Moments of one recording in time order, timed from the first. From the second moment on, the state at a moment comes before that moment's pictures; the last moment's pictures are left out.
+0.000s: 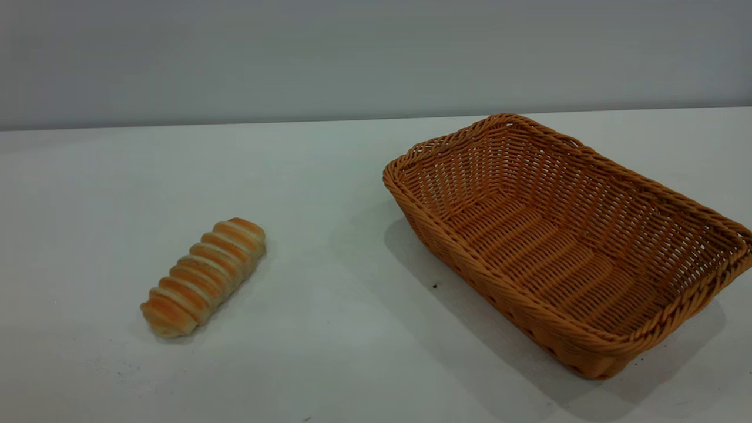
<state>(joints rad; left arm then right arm) 0.00 -0.02 -0.49 0.14 1.14 -0.18 0.01 0.09 -0.48 -0.03 1.12 0.05</state>
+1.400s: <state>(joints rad) -0.07 0.64 -0.50 -0.12 0.62 -0.06 0.18 0.65 -0.49 0.09 0.65 0.07</state>
